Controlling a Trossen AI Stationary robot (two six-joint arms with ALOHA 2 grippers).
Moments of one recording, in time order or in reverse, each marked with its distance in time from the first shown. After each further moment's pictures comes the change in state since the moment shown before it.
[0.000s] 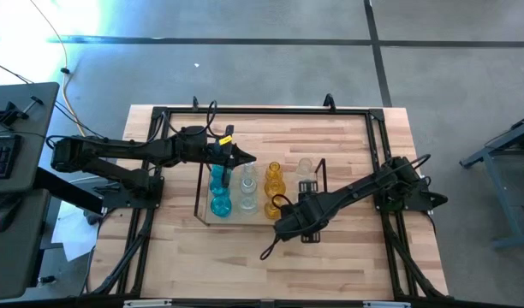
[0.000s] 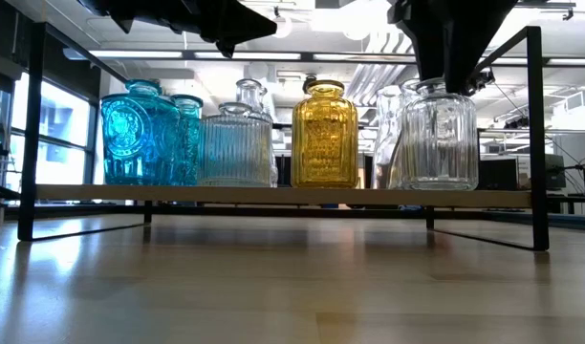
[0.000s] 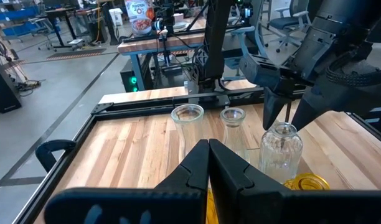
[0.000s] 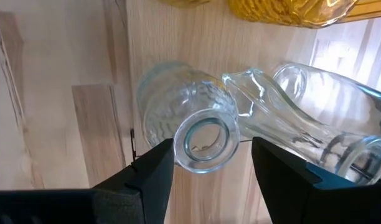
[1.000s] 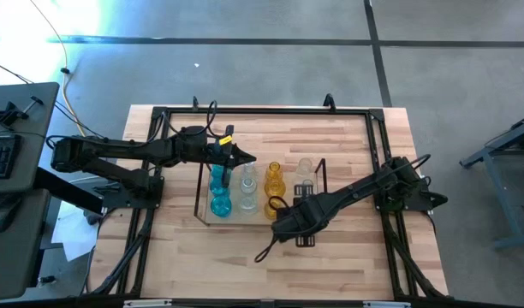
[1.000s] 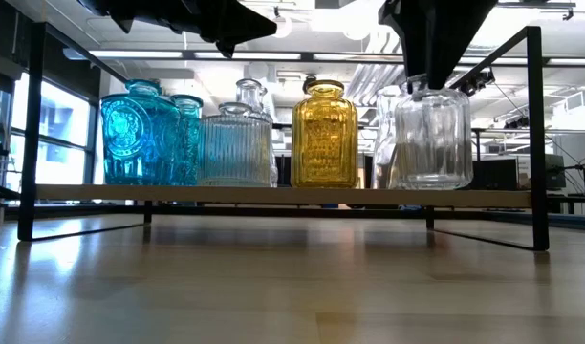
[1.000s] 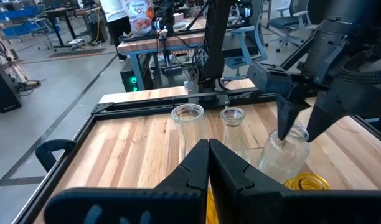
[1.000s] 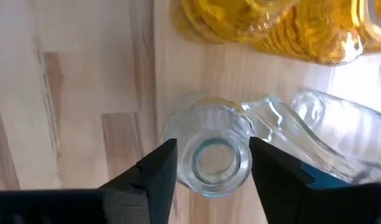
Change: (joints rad) left arm 0.000 0.000 0.000 -0.001 0.000 0.000; right arm -0.002 0.000 0.000 0.117 -0.026 -0.006
